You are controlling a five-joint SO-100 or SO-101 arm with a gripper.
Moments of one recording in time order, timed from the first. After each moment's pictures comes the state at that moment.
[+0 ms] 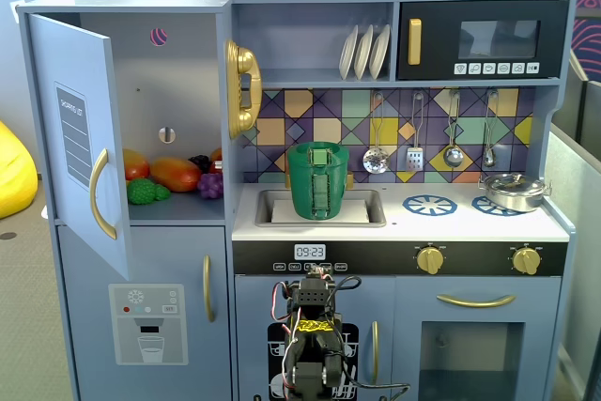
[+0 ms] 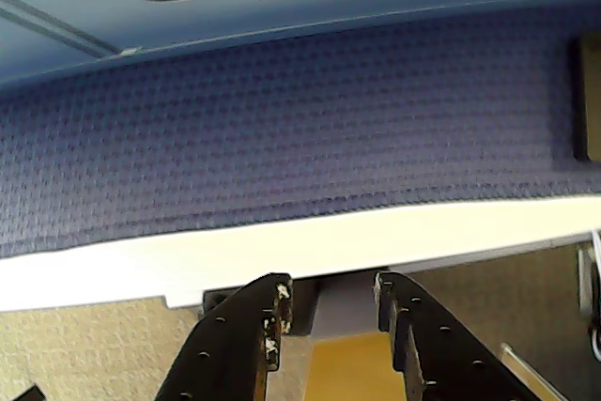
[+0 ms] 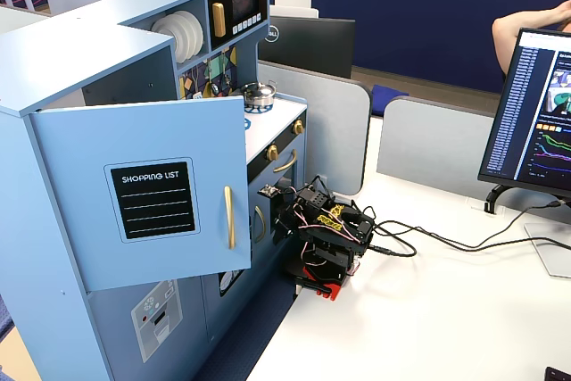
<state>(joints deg) 3.3 182.3 171.9 74.7 -89.6</state>
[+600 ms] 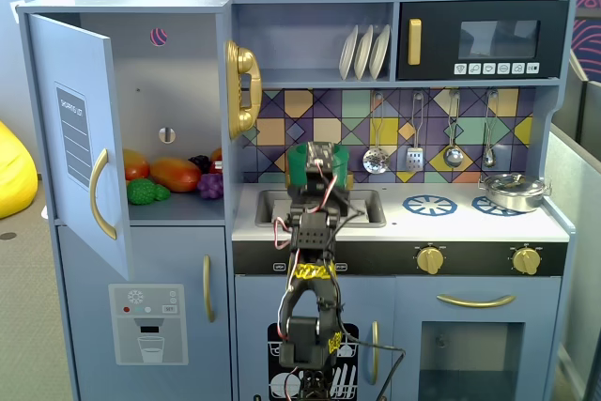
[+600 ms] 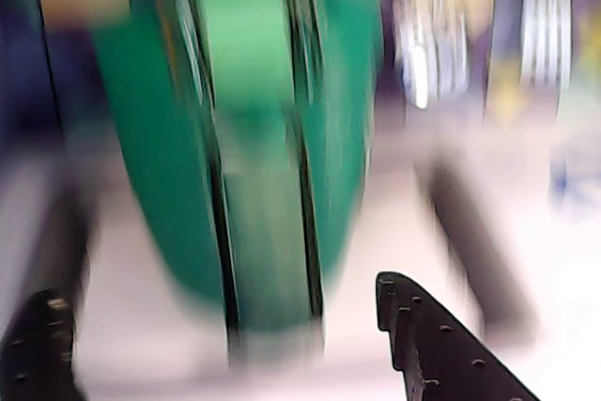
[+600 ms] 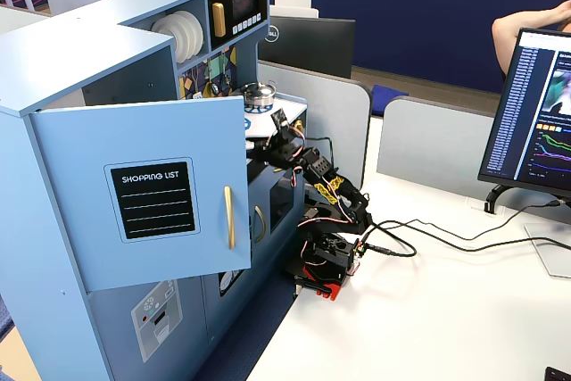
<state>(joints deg) 6.3 154.9 122.5 29.4 -93.7</state>
